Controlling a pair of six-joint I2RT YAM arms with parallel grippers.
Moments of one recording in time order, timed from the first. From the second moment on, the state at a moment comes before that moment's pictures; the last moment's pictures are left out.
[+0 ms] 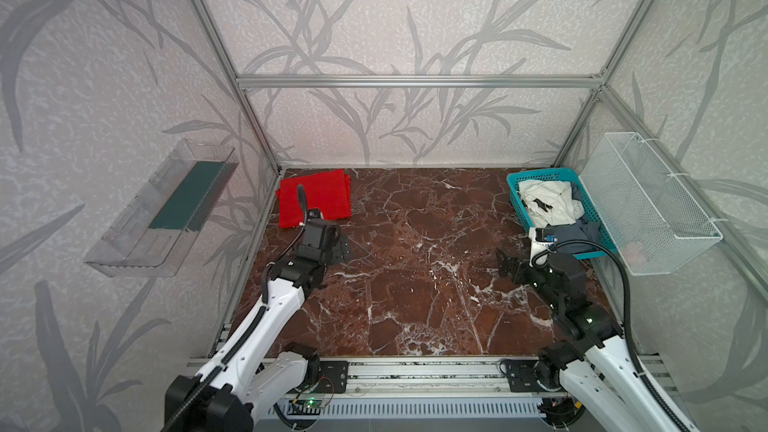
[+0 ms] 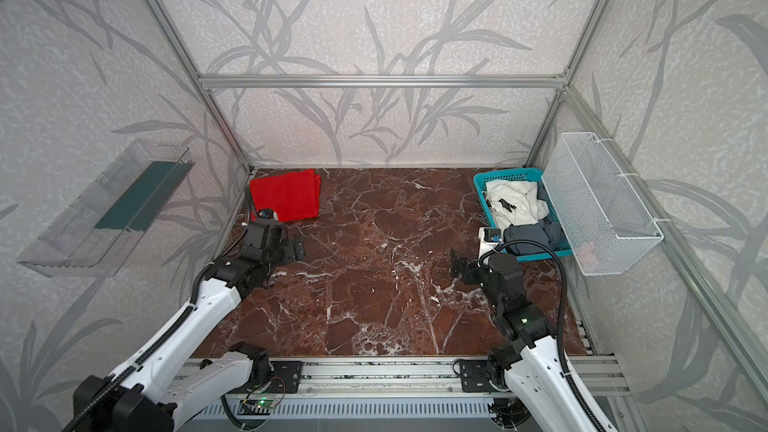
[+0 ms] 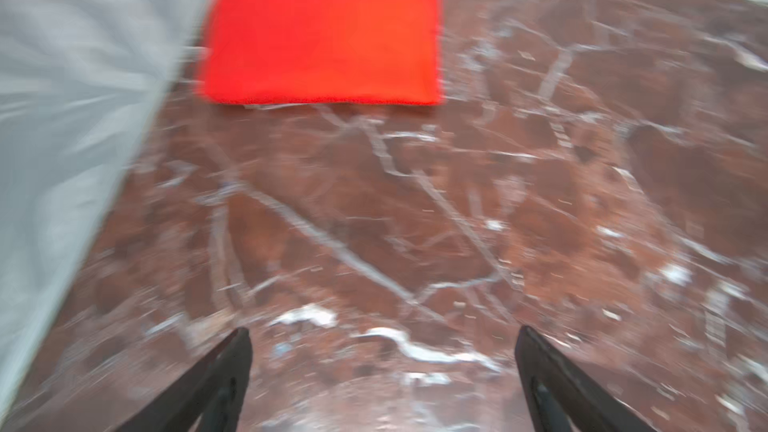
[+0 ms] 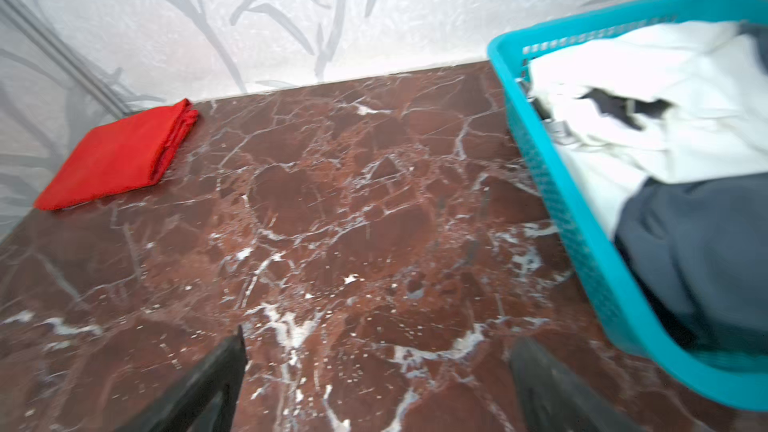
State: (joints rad) left arm -0.26 0.94 0.72 -0.58 -0.43 -0.41; right arm 0.31 0.52 0.43 -0.32 0.13 0.25
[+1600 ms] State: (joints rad) left arm -0.03 1.51 0.39 0.70 -0.43 -0.10; right arm 0.10 1.57 0.36 0.88 -0.04 -0.08
